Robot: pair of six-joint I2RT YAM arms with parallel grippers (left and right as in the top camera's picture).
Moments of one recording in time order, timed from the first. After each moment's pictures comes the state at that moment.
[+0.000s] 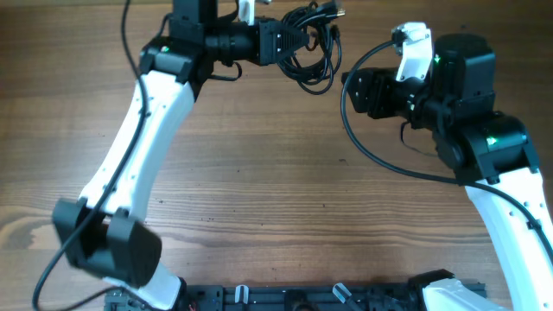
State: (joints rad) left arm -0.29 1.77 1.70 -0.46 0.95 -0.33; right arm 0.25 1.28 1.37 -0.69 -0.34 0.28
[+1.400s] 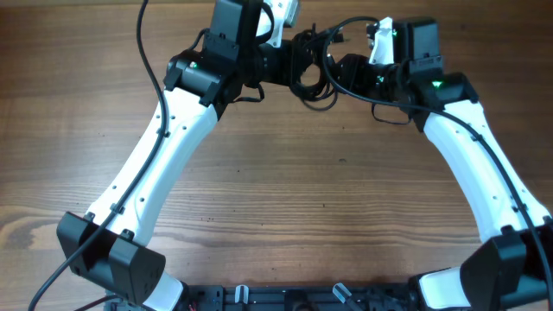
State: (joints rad) left arm -0.44 1.72 1.70 -0.66 0.45 -0.34; right arm 0.22 1.62 1.37 -0.59 -0.44 0.48
